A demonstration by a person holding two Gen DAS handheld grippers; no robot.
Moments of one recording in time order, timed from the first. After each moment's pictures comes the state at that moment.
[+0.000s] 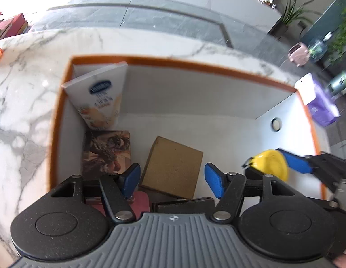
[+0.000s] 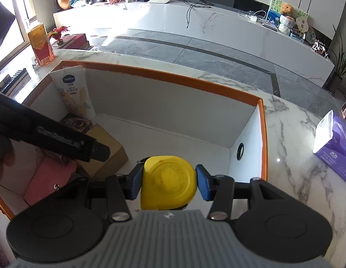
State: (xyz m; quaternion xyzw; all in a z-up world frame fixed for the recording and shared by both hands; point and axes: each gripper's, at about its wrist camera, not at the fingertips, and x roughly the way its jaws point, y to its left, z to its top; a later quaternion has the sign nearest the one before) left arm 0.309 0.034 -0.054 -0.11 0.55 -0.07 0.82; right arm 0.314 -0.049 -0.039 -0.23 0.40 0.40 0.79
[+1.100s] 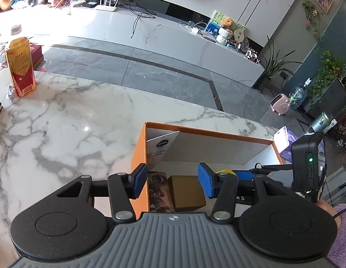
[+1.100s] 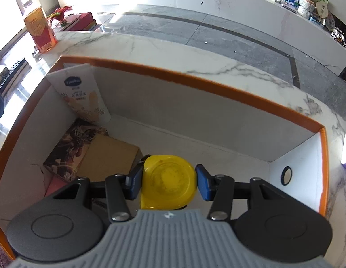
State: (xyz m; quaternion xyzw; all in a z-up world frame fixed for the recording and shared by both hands) left arm 0.271 0.112 0.007 -0.15 0.43 -0.08 0.89; right arm 0.328 0.021 -0.049 -0.24 0.46 0.40 0.76
